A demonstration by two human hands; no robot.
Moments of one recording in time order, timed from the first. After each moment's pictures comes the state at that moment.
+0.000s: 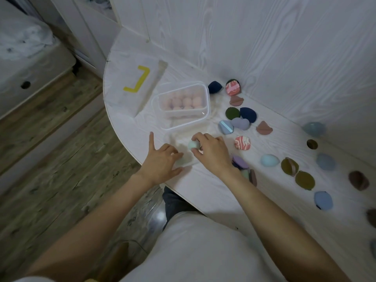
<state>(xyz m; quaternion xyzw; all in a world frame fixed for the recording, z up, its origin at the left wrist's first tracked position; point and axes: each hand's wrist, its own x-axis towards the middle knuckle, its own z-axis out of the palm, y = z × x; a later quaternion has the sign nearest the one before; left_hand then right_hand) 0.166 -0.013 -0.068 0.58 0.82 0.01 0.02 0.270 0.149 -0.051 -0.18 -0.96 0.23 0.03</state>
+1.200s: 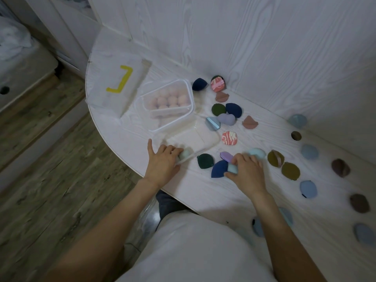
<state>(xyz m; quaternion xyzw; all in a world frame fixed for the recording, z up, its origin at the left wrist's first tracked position) 0.200 0.020 -0.078 0.49 0.87 0.03 0.08 0.393 0.192 -0.066 -0.37 -0.92 0.15 -0.04</state>
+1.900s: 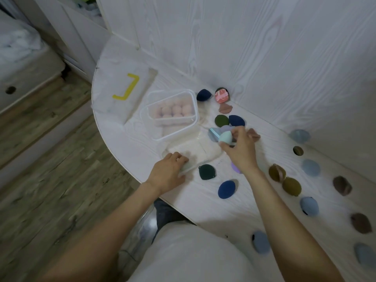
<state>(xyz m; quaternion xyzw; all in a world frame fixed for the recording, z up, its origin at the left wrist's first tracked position) 0.196 0.030 -0.062 0.50 0.84 0.08 0.19 0.308 0.221 -0.017 -0.41 -0.83 0.36 0.10</state>
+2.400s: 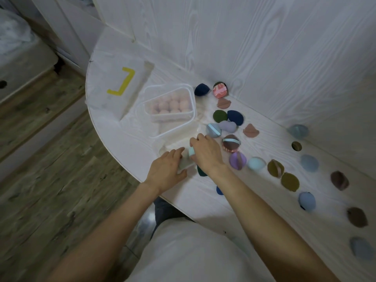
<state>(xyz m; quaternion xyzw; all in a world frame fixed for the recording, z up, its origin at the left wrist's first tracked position) 0.203 0.032 -0.063 0.46 0.86 0.14 0.19 0.260 0.169 -0.043 -0.21 -0.97 0.06 -0.08</state>
